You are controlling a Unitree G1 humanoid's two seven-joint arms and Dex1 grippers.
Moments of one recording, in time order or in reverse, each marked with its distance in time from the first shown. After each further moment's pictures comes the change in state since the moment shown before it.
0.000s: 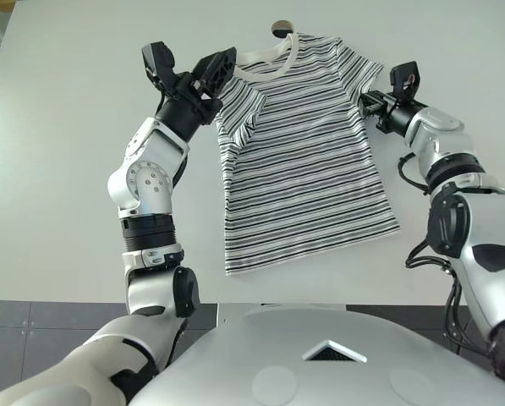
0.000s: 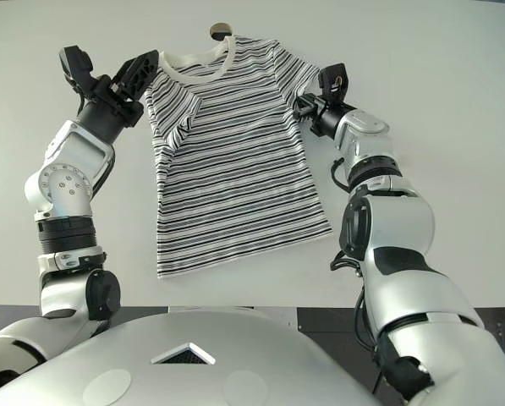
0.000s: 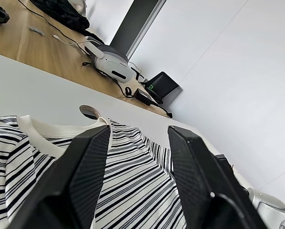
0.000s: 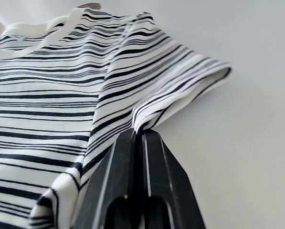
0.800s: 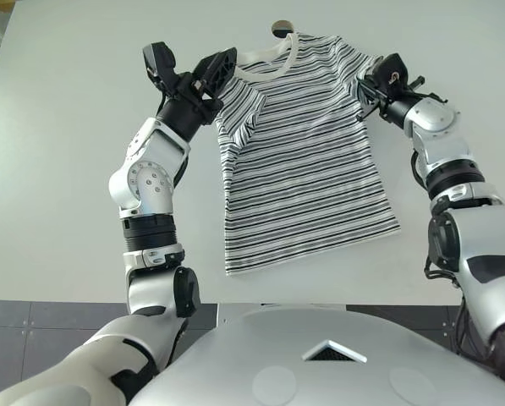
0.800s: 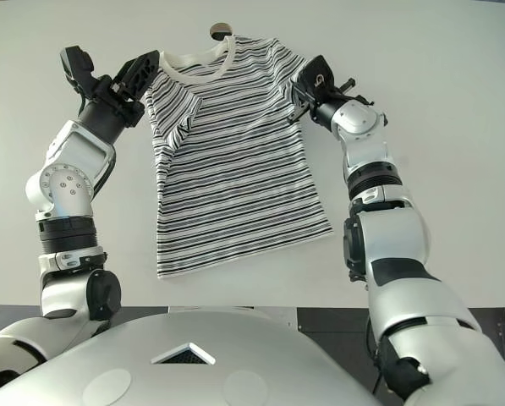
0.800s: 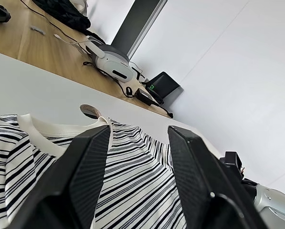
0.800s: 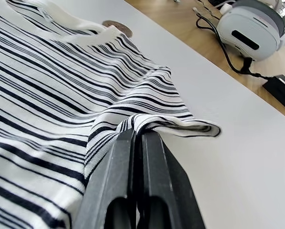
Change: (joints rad) left arm 0.000 -0.004 -0.002 0.000 0.000 0.000 0.009; right arm 0.078 -0.044 0.191 -0.155 -0.169 -0.214 -0.115
